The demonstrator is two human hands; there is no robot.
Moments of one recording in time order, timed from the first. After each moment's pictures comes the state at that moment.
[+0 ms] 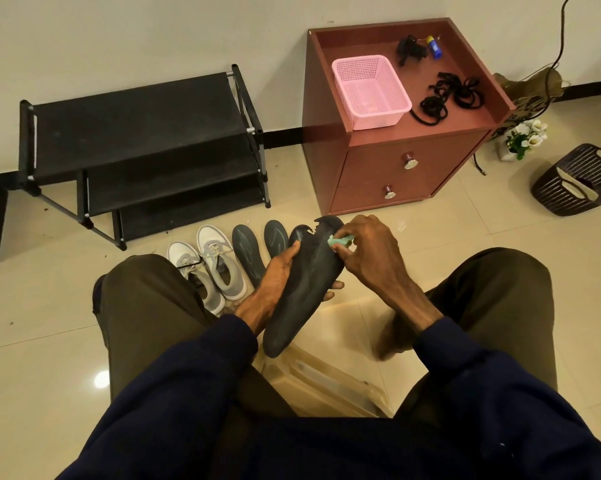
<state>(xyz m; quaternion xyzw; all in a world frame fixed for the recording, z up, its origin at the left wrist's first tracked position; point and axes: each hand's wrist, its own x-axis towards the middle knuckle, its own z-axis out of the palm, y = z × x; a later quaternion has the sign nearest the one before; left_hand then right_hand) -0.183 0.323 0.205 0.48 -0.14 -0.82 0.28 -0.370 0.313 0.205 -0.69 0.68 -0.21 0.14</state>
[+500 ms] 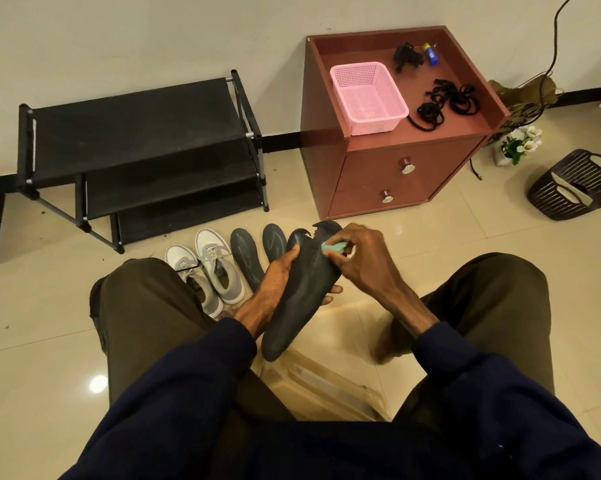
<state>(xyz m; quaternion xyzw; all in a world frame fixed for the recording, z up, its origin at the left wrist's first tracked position) -0.185 0.323 0.205 0.46 -0.11 -0.84 0.26 -0.367 0.314 0.200 -0.68 0.64 -0.28 0.23</state>
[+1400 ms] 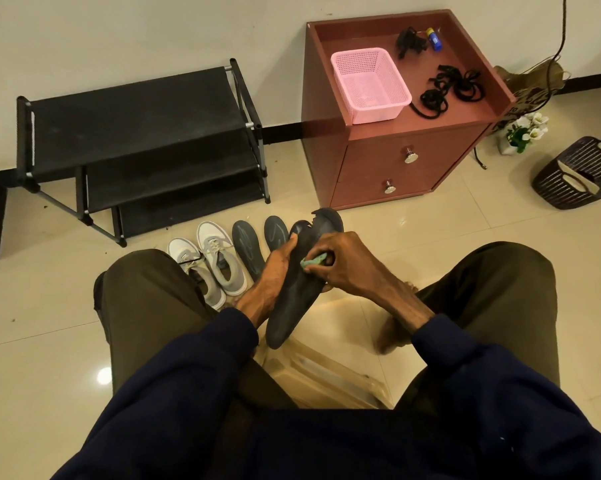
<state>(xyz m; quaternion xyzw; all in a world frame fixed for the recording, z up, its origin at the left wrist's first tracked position) -0.183 0.319 0.201 0.50 -0.16 -0.79 0.30 -0.344 0.324 0.207 -0.74 0.55 -0.19 0.33</state>
